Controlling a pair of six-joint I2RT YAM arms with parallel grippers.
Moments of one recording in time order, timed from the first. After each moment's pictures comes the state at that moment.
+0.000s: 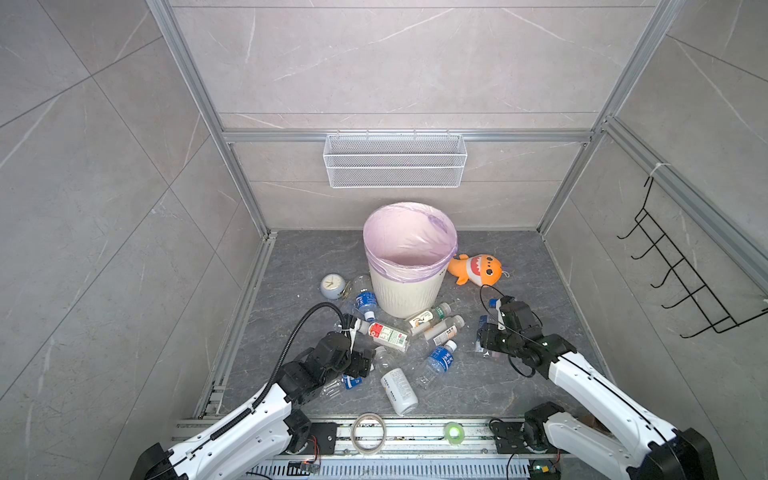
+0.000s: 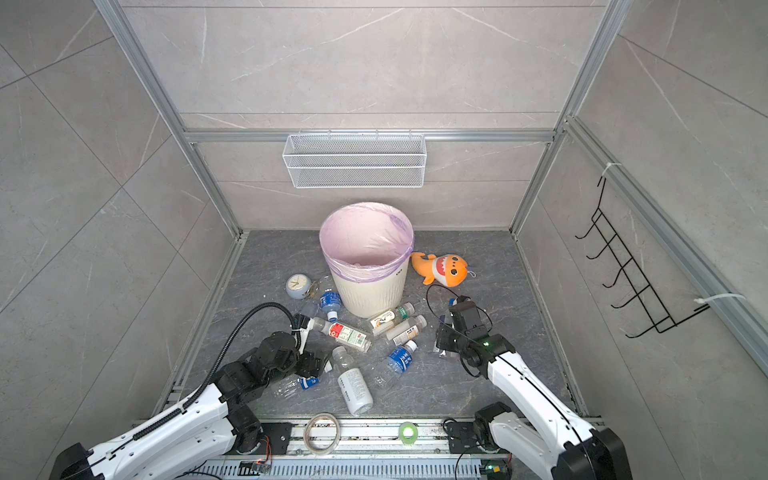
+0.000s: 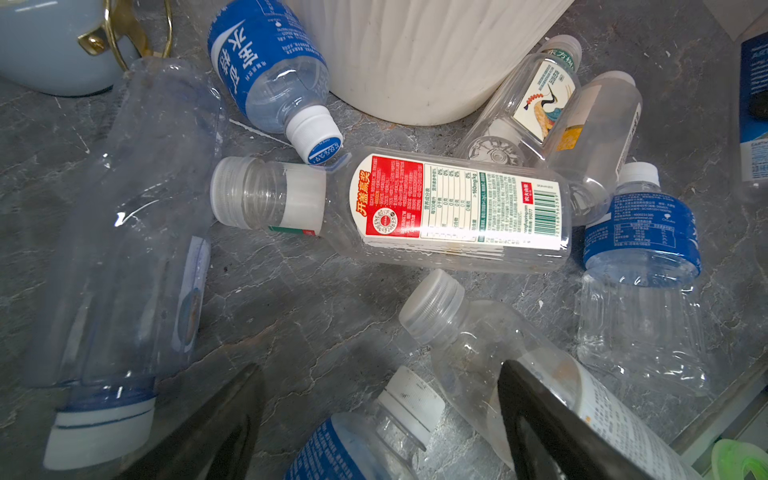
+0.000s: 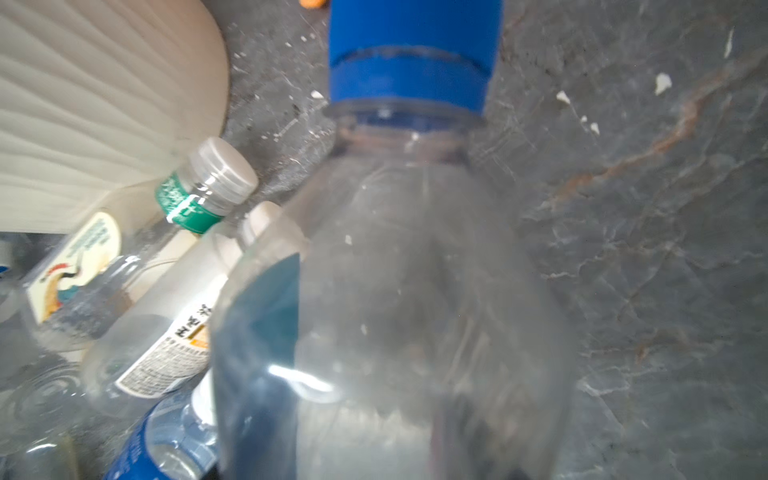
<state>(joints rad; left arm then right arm) -0.76 0.75 0.40 -0.39 -0.09 -0.38 0.36 0.92 0.56 -0.53 0.03 0.49</state>
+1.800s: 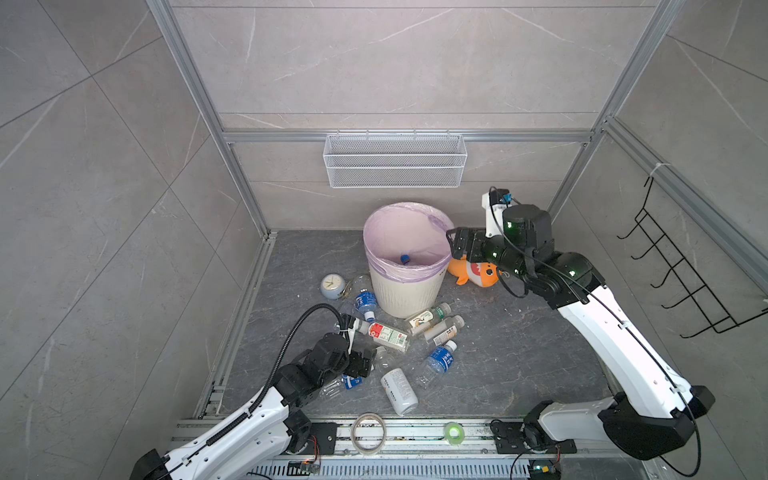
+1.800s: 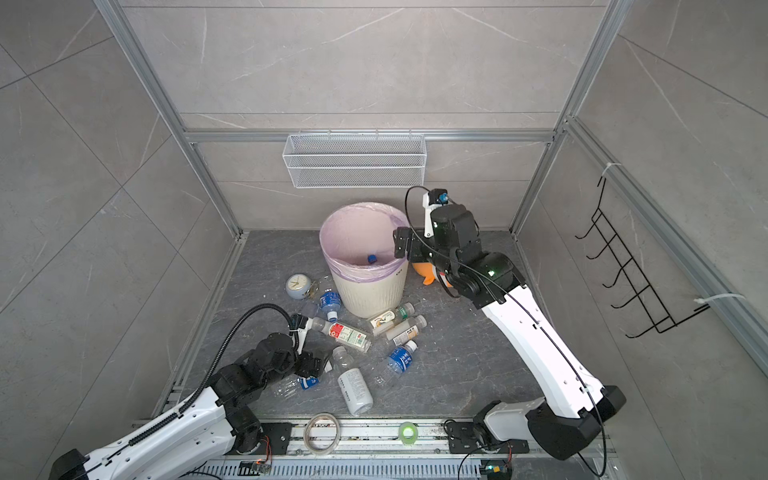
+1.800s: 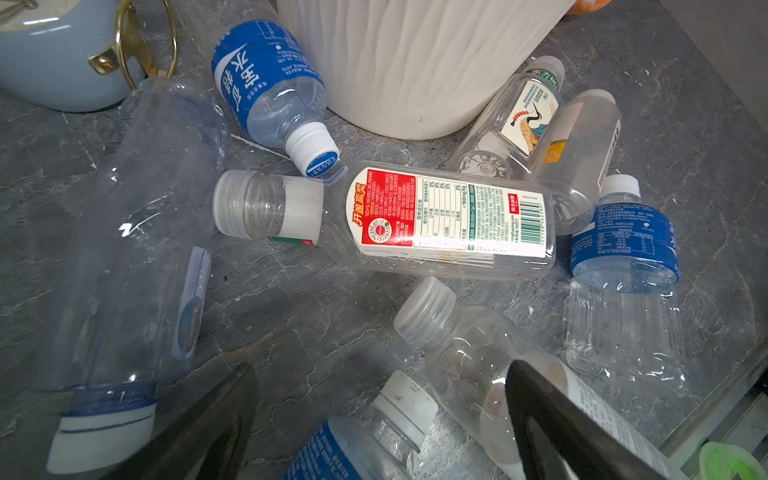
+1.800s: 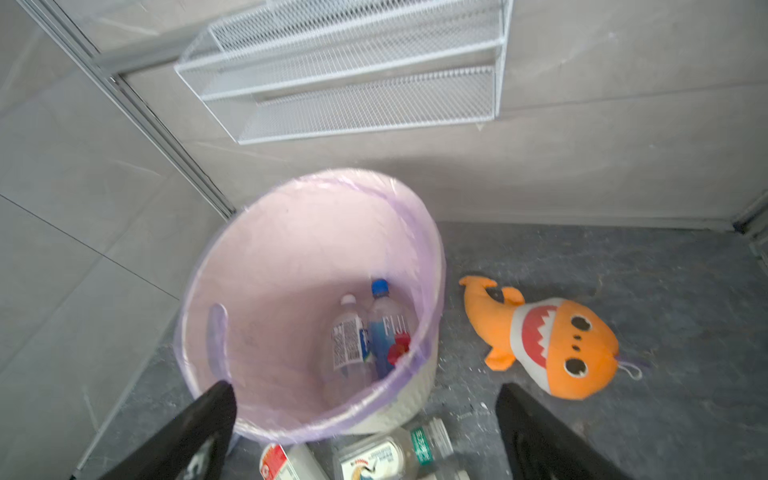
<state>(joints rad) -0.76 0.71 0.39 -0.38 -0.09 -0.38 0.58 1.33 1.64 -0.77 0.18 0.34</state>
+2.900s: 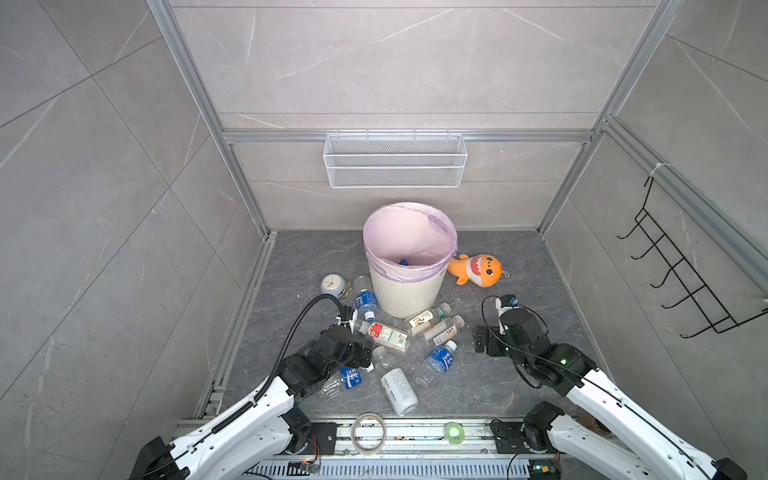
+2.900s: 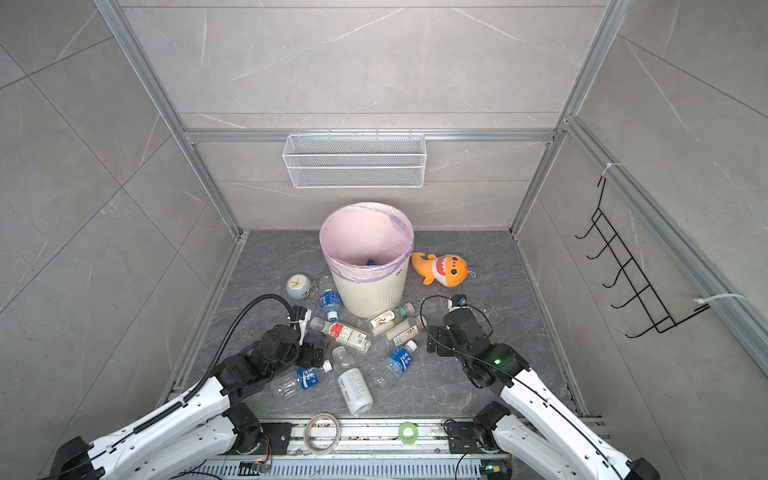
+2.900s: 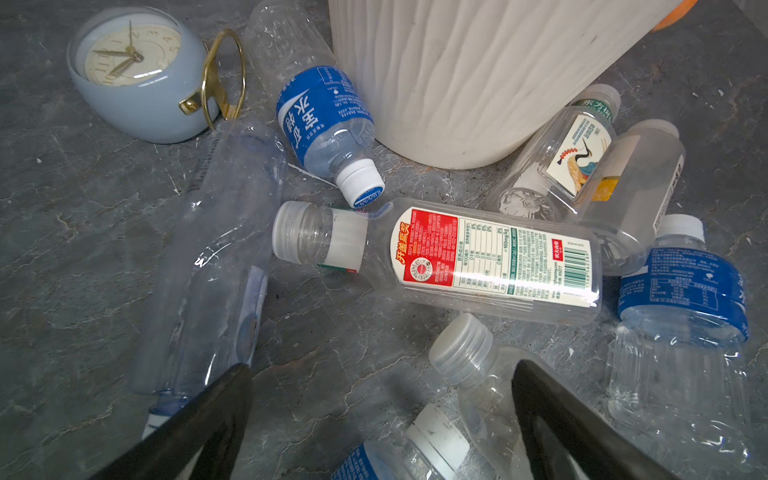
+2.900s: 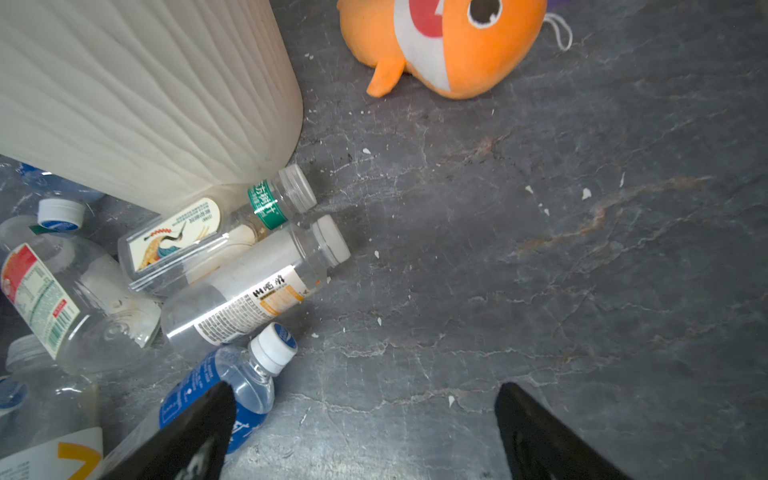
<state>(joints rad) -0.76 0.80 0.49 -0.43 -0.23 -0.39 0.58 0.77 0.64 -0.70 0.25 0.45</state>
